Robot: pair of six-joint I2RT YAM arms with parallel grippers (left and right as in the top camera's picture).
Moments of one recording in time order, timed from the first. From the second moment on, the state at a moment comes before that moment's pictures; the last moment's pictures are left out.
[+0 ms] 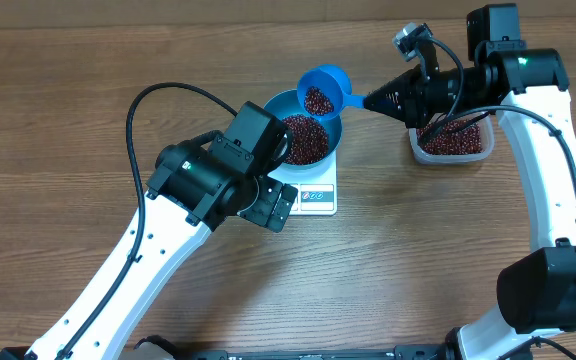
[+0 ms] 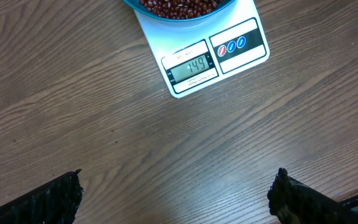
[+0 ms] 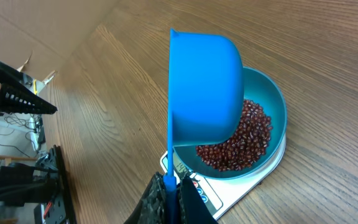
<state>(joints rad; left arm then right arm) -0.60 1.44 1.51 -1.31 -0.08 -0.16 0.04 1.78 1.75 -1.12 -0.94 -0.47</state>
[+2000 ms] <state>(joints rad) -0.60 1.44 1.51 -1.31 -0.08 -0.16 0.18 1.78 1.75 -1.11 -0.65 -0.60</state>
